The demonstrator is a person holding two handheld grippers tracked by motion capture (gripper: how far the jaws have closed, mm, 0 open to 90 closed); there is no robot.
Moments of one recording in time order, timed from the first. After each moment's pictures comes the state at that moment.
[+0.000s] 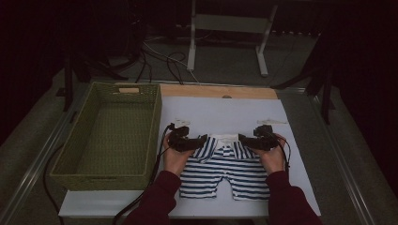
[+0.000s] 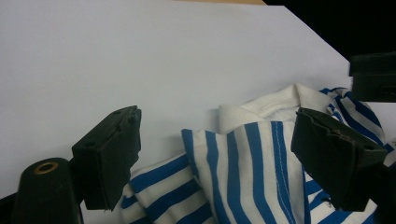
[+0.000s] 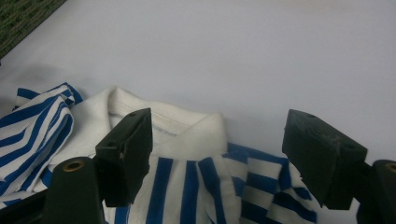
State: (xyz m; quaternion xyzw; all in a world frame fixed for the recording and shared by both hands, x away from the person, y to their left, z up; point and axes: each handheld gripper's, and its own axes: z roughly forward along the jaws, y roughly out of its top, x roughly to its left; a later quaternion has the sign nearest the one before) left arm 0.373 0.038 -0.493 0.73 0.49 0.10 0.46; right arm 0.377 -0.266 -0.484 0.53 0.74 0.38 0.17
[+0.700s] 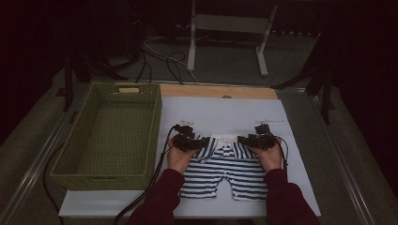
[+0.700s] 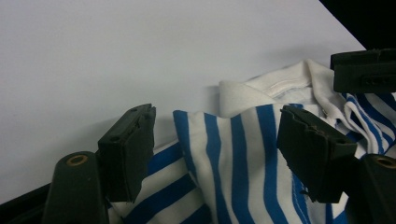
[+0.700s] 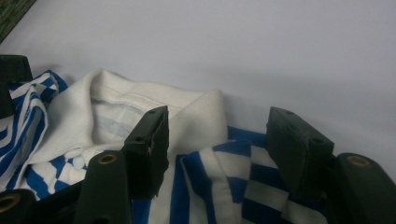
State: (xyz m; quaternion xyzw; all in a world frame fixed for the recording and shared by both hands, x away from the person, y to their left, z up) left arm 0.389 0.029 -0.516 0.74 0.51 0.05 0.44; right arm 0.394 -0.271 -0.507 0.56 0.73 0.37 0.10
